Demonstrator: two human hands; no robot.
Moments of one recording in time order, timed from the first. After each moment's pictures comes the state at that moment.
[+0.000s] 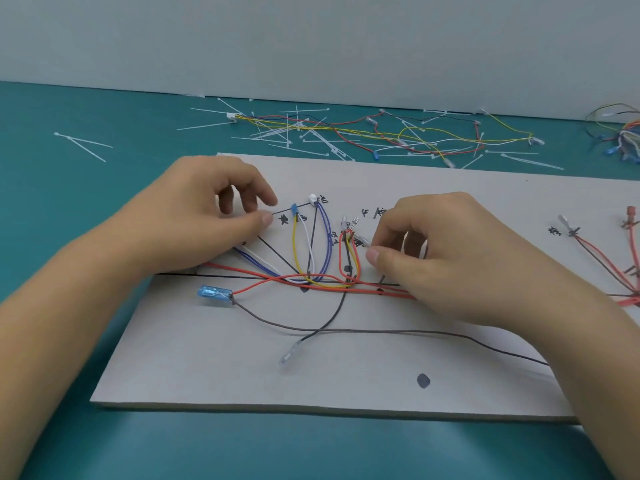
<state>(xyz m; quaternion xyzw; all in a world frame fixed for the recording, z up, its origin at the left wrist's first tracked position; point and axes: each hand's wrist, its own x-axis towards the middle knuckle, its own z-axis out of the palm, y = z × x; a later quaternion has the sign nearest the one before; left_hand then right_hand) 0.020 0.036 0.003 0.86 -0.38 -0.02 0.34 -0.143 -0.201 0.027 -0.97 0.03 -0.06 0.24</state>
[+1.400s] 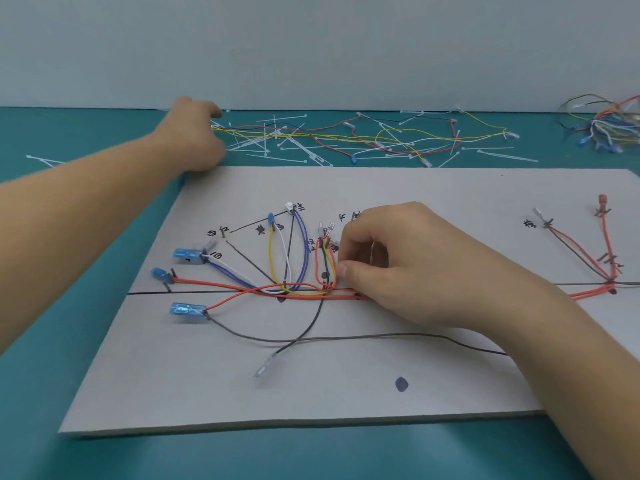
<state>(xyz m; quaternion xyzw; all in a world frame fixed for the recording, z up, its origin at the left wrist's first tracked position) 0.161 -0.039 0.011 0.97 -0.16 0.02 0.16 -0.139 -0.200 0.019 -0.96 0.03 -0.03 0.26</state>
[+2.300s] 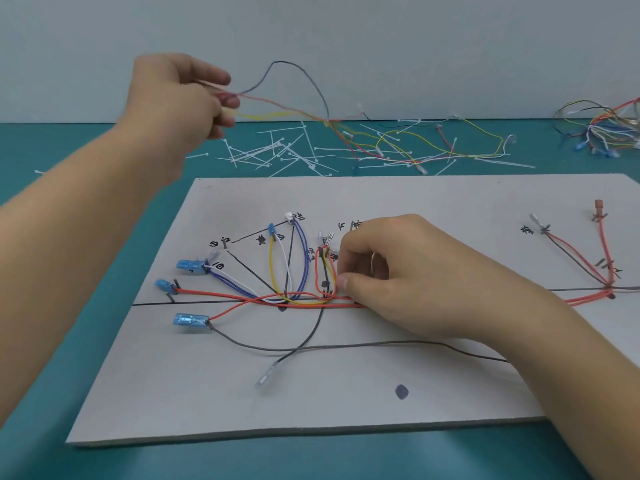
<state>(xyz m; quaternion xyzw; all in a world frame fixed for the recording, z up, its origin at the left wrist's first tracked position) 0.100 -0.038 0.055 0.78 -0.15 0.05 0.60 -0.142 -0.202 0.017 -0.96 0.02 -0.02 0.26</state>
